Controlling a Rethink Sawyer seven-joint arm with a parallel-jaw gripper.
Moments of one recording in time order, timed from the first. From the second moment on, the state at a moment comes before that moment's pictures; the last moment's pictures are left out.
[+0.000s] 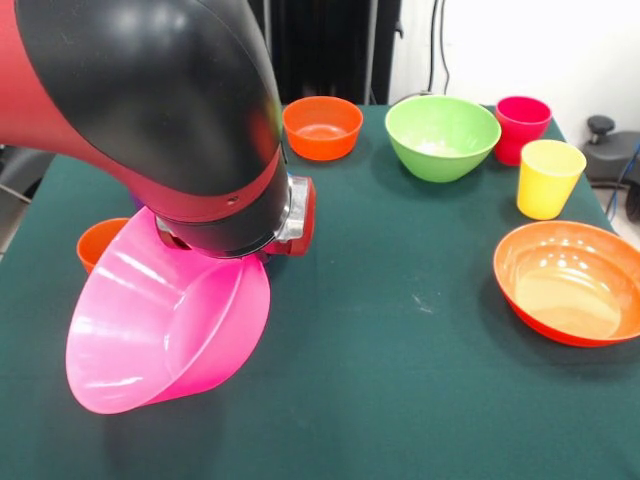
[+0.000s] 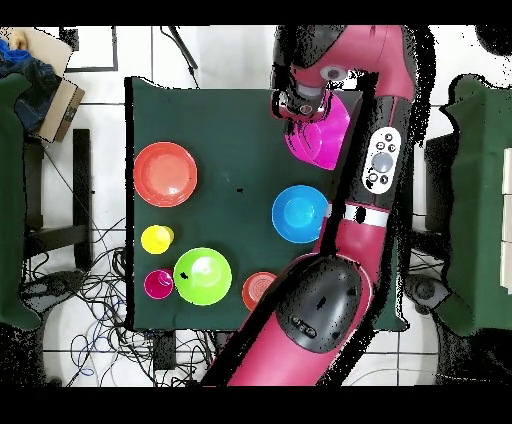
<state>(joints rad) -0.54 -0.13 1.16 0.34 -1.15 2.06 1.65</state>
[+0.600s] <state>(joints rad) -0.53 -0.13 1.13 0.35 -1.15 2.06 1.65</state>
